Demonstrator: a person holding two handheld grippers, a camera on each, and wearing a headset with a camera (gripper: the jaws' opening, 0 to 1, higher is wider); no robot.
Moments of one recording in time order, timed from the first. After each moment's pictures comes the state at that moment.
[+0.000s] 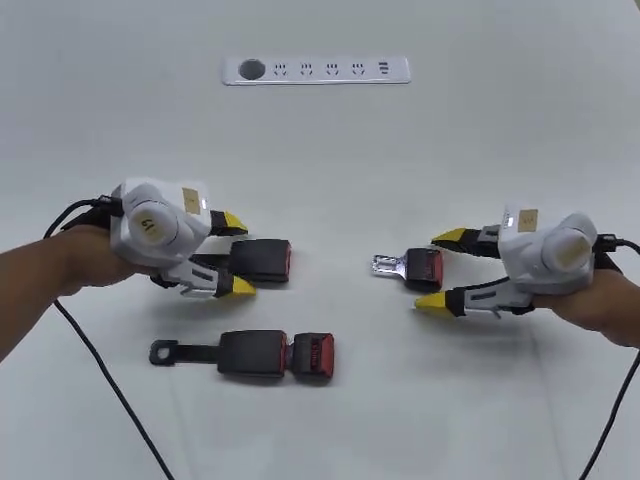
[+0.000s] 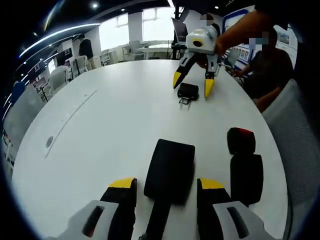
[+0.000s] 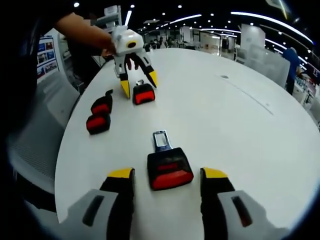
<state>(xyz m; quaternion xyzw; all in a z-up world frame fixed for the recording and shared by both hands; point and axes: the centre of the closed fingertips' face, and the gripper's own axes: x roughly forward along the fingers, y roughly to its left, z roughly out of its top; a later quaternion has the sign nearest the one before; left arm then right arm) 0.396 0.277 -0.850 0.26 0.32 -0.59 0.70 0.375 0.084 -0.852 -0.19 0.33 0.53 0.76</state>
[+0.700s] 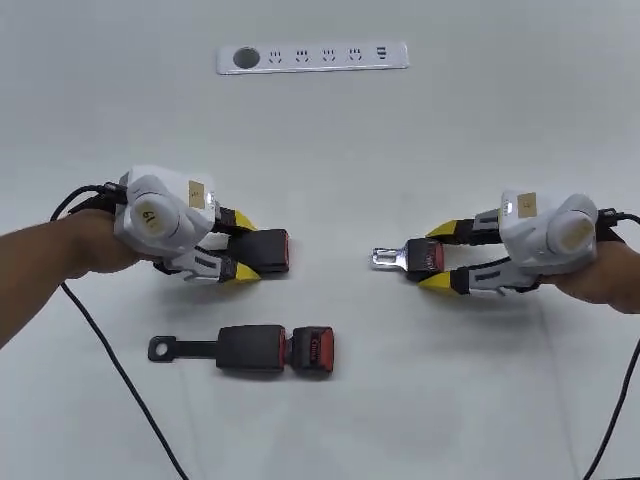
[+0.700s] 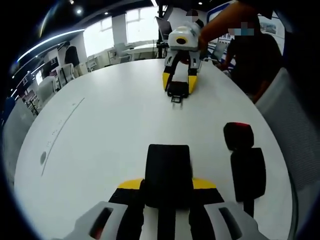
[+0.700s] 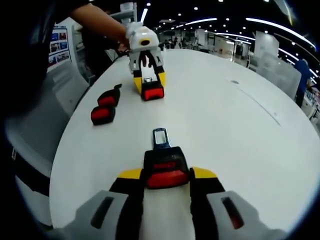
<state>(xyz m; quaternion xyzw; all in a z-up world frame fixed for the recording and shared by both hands) 0.394 0.269 -0.856 0.29 0.30 -0.63 0.66 0.381 0.081 -0.856 -0.21 0.31 0.57 0.73</state>
